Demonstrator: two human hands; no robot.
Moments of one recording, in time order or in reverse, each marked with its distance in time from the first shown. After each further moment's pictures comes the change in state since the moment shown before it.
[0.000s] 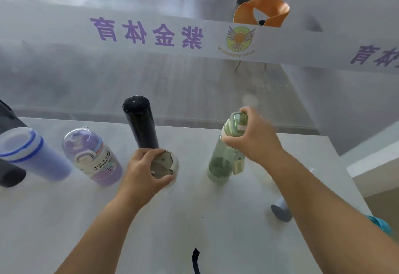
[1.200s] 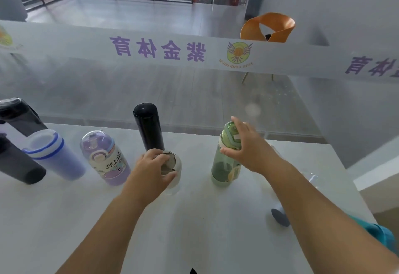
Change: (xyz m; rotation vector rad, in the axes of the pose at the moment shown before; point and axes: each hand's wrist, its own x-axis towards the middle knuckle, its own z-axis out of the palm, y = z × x) left_hand -0.010 0.016 -0.007 0.271 0.023 0.130; right_hand -0.012 0.017 0.000 -0.086 -0.175 -0.213
